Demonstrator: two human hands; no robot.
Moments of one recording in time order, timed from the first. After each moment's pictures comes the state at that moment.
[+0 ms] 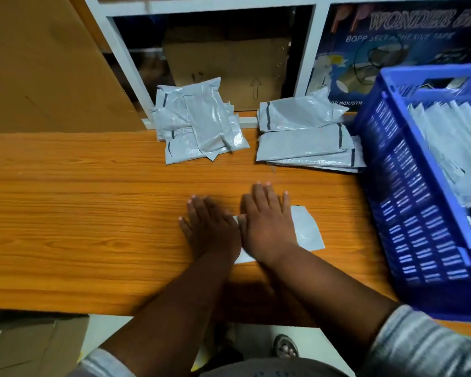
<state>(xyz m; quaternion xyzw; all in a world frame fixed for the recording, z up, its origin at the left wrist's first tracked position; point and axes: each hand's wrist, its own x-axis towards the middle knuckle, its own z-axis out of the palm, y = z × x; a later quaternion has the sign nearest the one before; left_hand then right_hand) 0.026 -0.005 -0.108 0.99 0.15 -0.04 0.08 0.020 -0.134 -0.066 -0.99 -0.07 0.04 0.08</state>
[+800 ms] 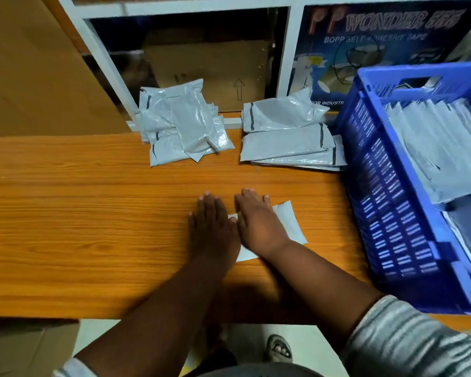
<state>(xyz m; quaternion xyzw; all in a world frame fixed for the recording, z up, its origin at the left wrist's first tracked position) 0.013 -0.034 -0.091 1.00 0.01 -0.03 0.04 0.029 -0.169 -0.082 -0.96 -0.11 0.05 0.25</state>
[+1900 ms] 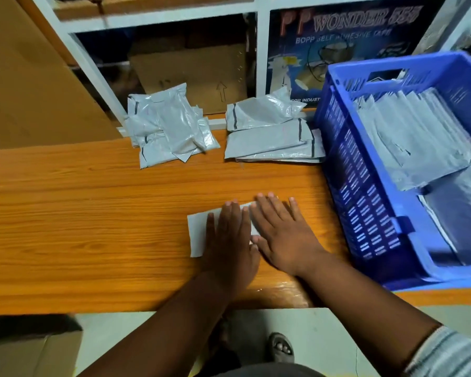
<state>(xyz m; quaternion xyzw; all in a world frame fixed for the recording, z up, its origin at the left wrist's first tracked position) -0.054 -0.071 -0.083 0.98 -0.20 0.01 0.03 -0.046 -0.262 -0.081 -0.98 -0.19 0.02 0.07</state>
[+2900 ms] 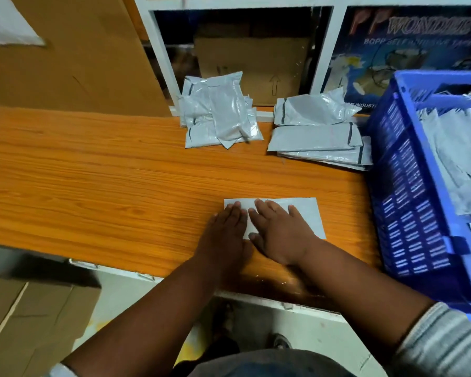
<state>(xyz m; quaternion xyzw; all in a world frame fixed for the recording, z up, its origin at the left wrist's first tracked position) -0.053 0.009 -0.084 0.98 -0.17 -0.10 0.05 -0.018 -0.185 -0.065 -0.95 -0.26 0.16 0.04</state>
